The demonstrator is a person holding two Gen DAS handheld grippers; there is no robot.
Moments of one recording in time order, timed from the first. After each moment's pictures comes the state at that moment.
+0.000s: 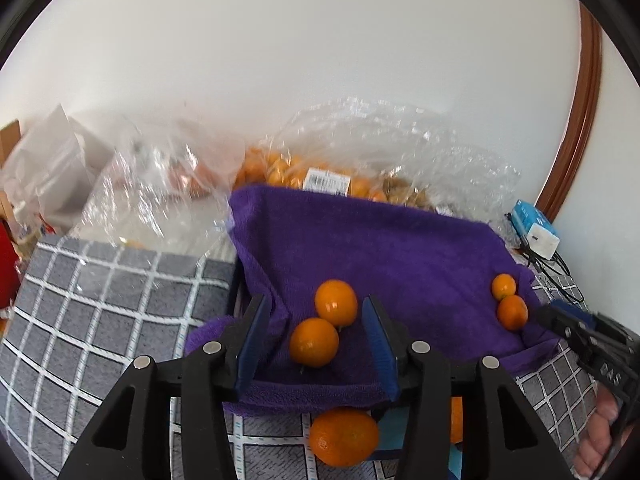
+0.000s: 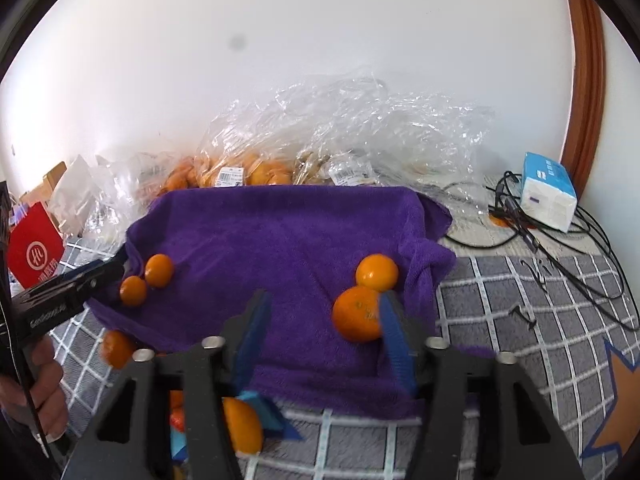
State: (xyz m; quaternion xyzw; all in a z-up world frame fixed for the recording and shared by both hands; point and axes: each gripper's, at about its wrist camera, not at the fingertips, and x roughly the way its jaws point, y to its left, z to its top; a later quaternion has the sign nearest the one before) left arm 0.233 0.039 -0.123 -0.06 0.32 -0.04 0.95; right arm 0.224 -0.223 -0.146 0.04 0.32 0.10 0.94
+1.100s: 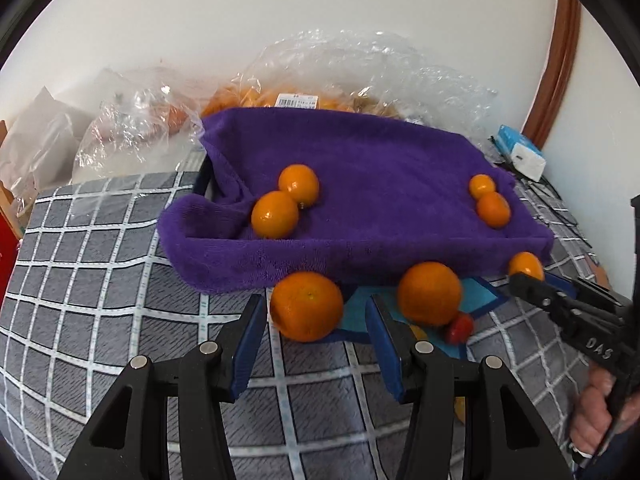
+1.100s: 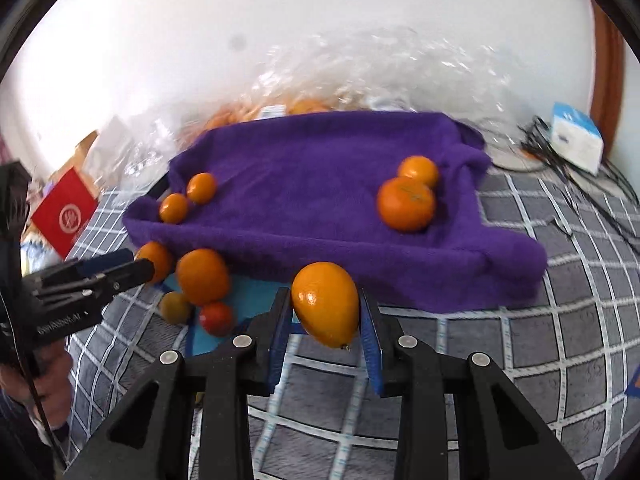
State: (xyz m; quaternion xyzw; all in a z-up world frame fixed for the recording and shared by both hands) left arm 0.194 0.005 -0.160 -0.02 0.41 -0.06 0.91; right arm 0.195 -0.227 -0.191 0.06 0.38 0.14 0.91
